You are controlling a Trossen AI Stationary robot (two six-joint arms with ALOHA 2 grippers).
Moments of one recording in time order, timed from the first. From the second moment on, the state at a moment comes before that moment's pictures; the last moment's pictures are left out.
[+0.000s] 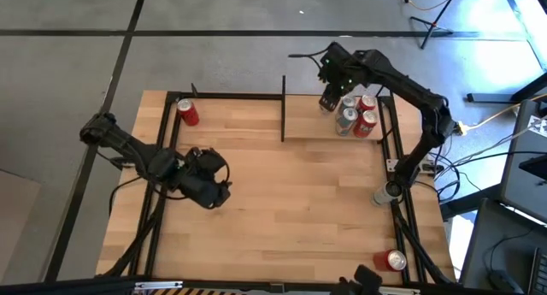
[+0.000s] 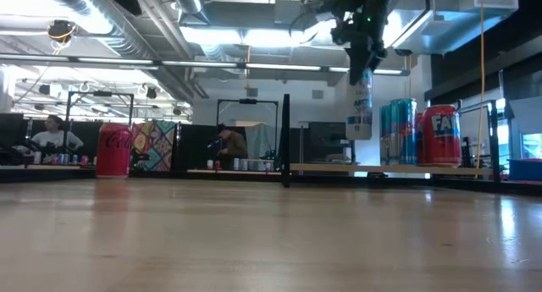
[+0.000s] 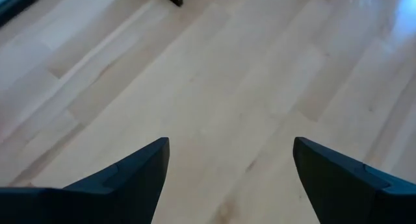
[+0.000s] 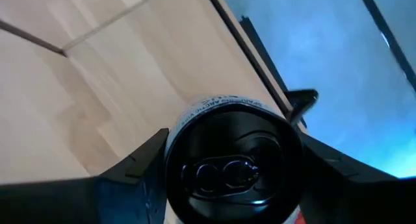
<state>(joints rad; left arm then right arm) -0.48 1.37 1.39 -1.24 -0.53 -1.13 -0.61 1.69 1.79 -1.28 0.13 -0.10</state>
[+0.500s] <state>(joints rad) -0.37 1.37 1.39 -1.21 -0.53 -0.99 -0.65 1.70 1.61 -1.19 0.03 -0.13</state>
